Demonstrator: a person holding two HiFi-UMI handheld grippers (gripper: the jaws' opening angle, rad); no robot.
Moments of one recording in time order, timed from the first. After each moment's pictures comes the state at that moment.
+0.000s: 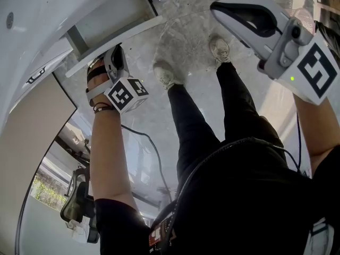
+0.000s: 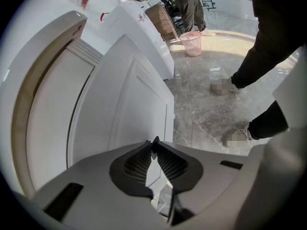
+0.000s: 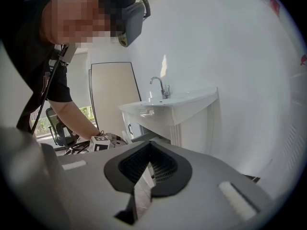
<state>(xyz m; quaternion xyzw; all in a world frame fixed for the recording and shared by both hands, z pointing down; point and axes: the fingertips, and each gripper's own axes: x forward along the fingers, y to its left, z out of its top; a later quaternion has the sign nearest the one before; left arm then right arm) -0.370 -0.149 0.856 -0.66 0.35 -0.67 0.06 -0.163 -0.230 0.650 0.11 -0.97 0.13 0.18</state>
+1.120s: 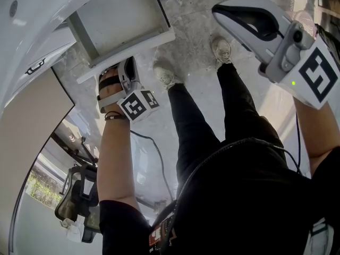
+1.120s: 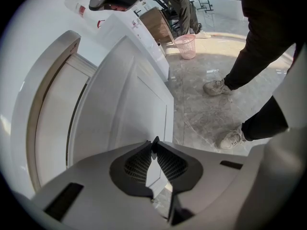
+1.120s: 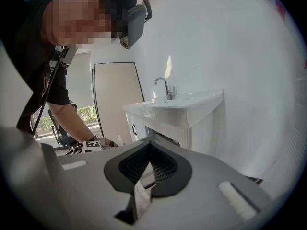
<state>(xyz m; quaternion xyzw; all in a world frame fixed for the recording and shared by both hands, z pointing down) -0.349 -0.095 0.856 -0.67 0.34 -0.66 0.06 -0.176 -0.212 0.642 0.09 -0.97 0.12 0.18</state>
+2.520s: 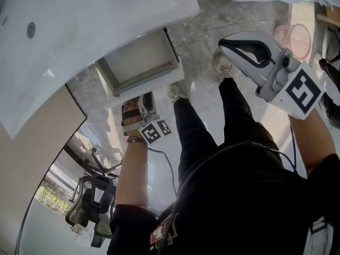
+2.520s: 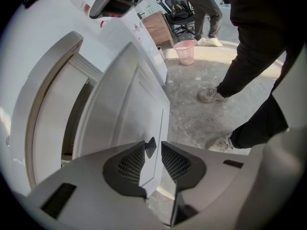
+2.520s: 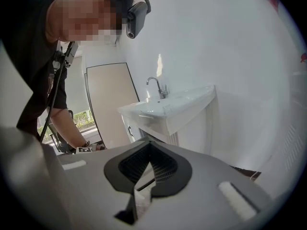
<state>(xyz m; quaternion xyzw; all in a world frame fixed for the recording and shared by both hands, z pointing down) -0.338 -0.070 0.859 -0.69 0.33 -0.64 0.03 -0.164 -0.253 0.633 0.11 -0.96 0.16 0.18</state>
